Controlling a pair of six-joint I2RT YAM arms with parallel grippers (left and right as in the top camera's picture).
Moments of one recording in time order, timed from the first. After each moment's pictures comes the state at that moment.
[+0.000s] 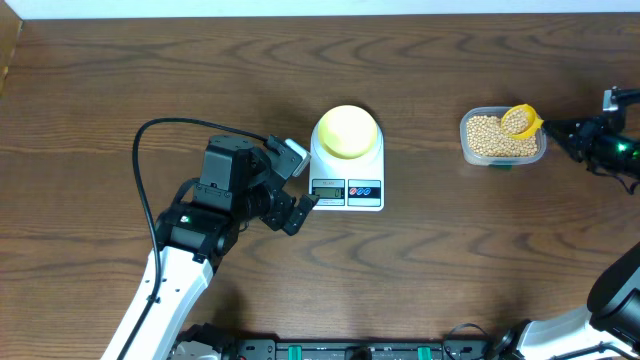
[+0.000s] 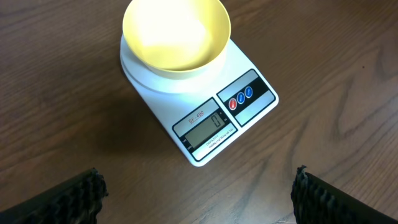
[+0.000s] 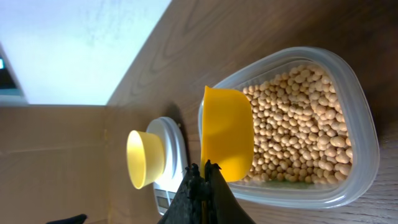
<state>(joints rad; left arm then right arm) -0.30 1.12 0.87 -0.61 0.35 0.27 -0.58 1.76 1.24 -0.65 -1.03 0.11</state>
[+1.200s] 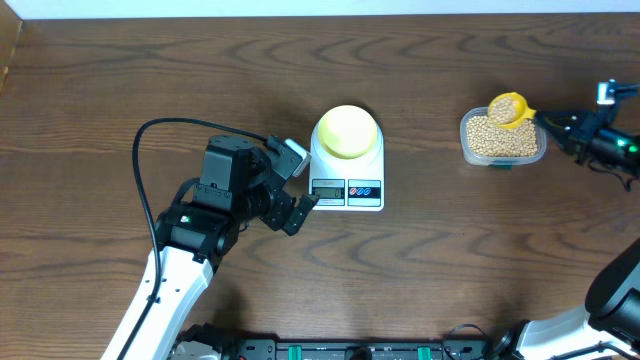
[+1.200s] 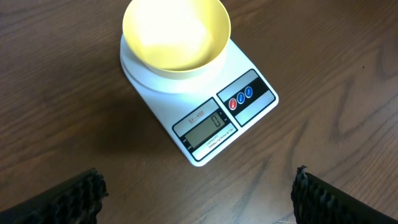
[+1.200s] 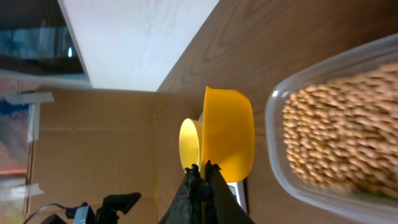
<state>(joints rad) -0.30 1.12 0.87 -0.61 0.35 0.27 -0.54 1.76 1.24 -0.61 -1.23 0.21</state>
